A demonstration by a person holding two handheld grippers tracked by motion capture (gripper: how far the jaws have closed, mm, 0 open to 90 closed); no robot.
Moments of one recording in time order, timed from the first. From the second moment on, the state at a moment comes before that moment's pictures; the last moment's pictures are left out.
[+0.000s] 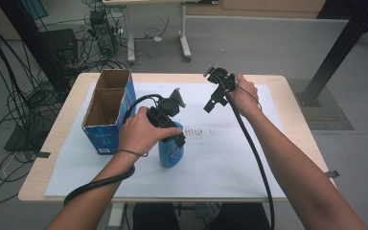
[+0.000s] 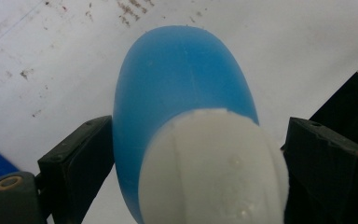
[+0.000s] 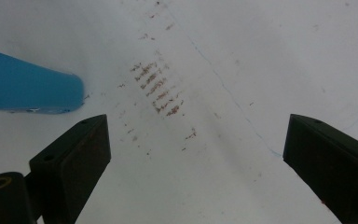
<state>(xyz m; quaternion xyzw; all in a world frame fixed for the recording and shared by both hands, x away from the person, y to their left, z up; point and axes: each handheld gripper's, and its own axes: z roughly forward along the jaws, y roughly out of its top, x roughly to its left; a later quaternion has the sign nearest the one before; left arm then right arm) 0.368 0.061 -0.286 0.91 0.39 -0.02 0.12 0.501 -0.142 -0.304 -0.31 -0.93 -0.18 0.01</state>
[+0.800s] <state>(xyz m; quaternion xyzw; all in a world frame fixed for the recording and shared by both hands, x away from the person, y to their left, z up) 0.367 0.059 -0.285 0.91 0.39 -0.02 0.12 0.501 -0.141 -0.303 -0.30 -0.94 -0.18 0.01</state>
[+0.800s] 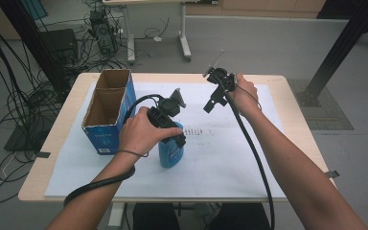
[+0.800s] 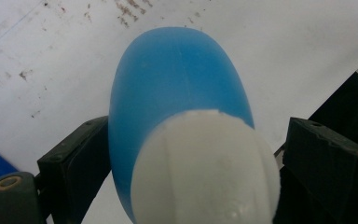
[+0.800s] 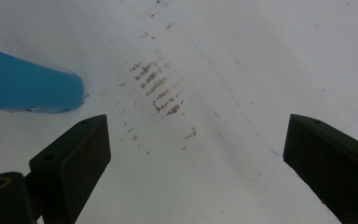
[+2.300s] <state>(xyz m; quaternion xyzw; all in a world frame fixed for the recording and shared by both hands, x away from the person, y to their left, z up) 0.369 0.062 -0.286 0.91 0.40 -0.01 0.12 0.500 -0.141 -0.302 -0.31 -0.93 -0.18 0.01</state>
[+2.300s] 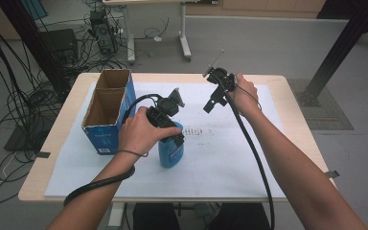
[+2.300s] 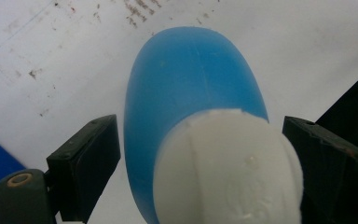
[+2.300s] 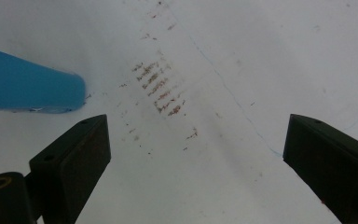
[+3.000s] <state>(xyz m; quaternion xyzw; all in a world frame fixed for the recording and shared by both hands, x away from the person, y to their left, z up) 0.368 0.062 -0.286 0.91 0.40 0.00 0.11 0.499 -0.140 -0.302 -0.31 -0.93 -0.18 0.01</state>
